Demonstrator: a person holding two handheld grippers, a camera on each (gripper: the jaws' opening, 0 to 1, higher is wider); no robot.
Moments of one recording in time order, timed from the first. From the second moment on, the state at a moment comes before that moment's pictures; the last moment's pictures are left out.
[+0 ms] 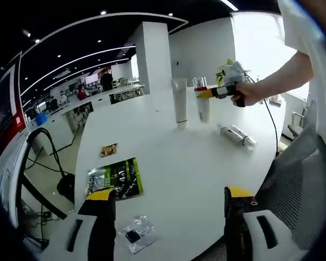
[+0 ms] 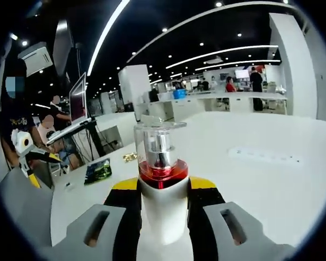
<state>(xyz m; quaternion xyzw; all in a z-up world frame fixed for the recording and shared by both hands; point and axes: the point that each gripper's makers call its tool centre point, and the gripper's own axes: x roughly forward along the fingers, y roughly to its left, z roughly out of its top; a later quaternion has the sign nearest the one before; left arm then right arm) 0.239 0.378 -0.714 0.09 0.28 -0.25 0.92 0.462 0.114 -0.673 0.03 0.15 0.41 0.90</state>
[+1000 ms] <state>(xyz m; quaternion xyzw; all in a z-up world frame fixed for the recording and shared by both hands) 0.234 0.376 -0.725 0.11 0.30 -0.26 0.91 0.500 0.111 -0.690 0.03 0.14 0.40 0.90</state>
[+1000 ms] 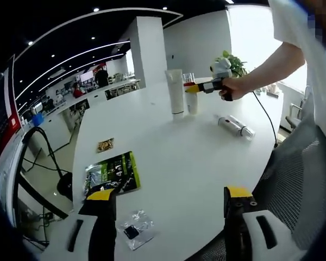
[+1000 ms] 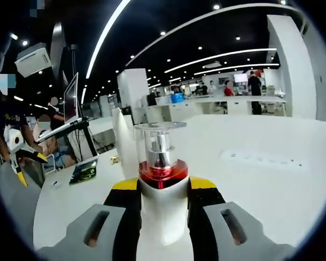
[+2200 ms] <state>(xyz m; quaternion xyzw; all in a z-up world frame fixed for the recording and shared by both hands) 0.231 0.371 -0.729 0.14 0.31 -0.28 0.90 0.491 0.112 -0.697 0.04 0.12 0.41 0.90</state>
